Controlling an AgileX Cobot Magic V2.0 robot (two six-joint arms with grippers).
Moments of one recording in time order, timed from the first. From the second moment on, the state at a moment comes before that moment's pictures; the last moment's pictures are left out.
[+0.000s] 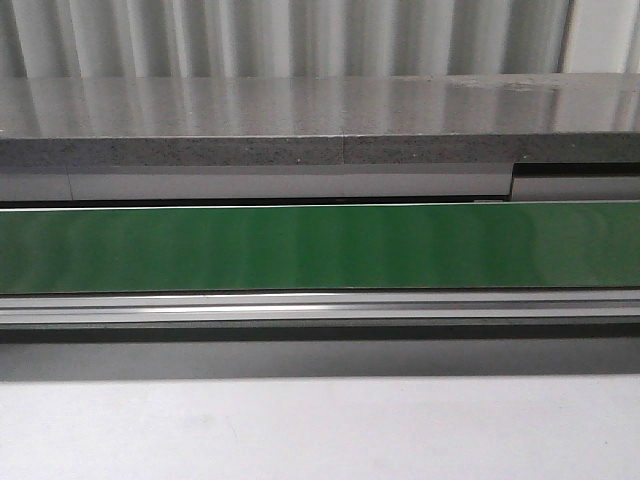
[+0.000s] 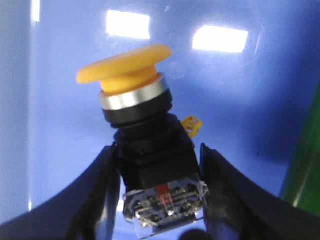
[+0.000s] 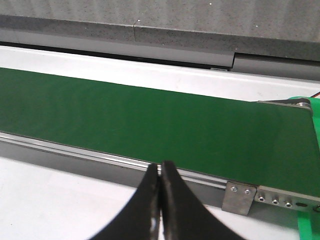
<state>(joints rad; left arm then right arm) 0.38 1.97 -1.53 0.09 1.13 0.23 0.14 0.28 -0.40 0.15 0.51 -0.09</state>
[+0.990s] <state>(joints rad) -0.15 0.73 -0.73 -0.15 0.44 0.17 0.14 0.28 -0.40 0.15 0.51 -0.09</state>
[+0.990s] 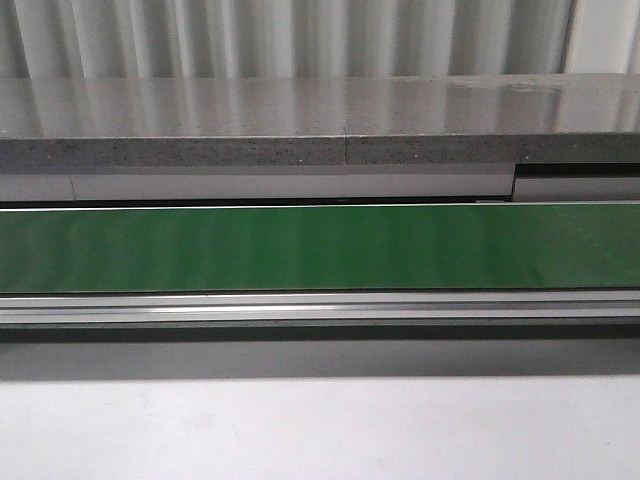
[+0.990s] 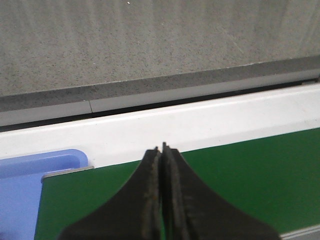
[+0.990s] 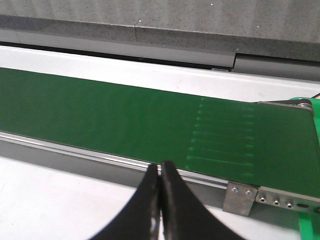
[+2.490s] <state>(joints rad) -0.02 -0.01 0.00 0.07 0.11 -0.11 0.14 0.27 -0.39 0.15 0.51 -0.09</state>
